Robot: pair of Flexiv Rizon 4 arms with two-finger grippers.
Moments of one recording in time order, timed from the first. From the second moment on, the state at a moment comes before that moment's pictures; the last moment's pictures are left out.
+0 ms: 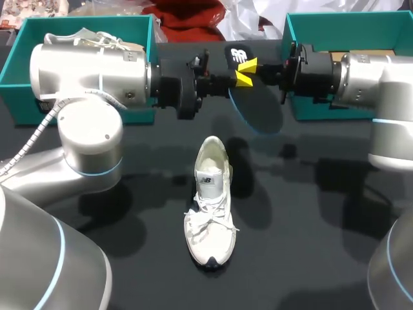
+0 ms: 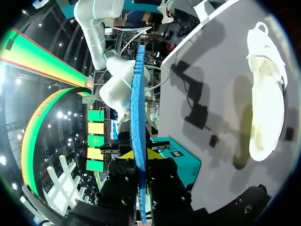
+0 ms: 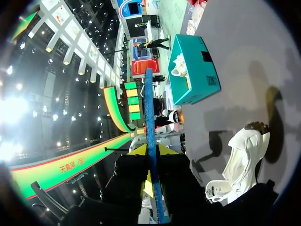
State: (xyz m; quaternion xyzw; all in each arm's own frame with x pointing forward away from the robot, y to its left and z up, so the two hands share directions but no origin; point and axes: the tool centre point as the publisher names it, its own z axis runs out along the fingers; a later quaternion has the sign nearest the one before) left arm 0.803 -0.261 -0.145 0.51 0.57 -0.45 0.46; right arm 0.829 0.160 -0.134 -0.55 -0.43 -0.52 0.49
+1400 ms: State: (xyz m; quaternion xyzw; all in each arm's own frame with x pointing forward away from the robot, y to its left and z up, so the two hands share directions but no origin) left arm 0.780 -0.174 -0.156 0.33 0.68 -0.60 0.28; right arm 0.794 0.115 -0.136 -0.53 -0.44 -0.55 0.48
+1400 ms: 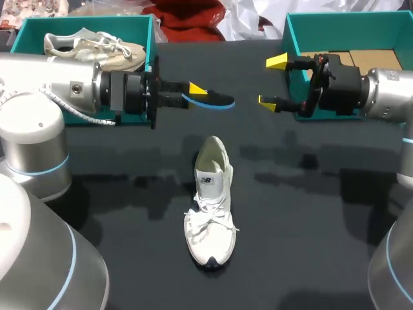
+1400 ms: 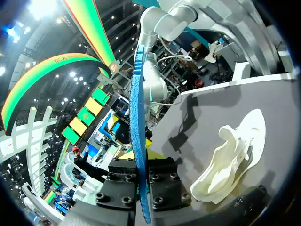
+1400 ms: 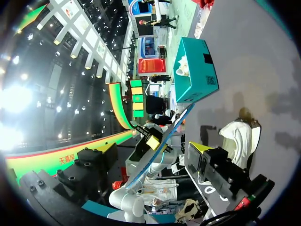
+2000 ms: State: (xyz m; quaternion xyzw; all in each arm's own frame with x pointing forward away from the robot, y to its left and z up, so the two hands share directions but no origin) left arm 0.799 -0.173 -0.137 0.21 0.70 -0.66 0.17; right arm 0.794 0.114 -0.136 -0.53 -0.44 -0.55 0.48
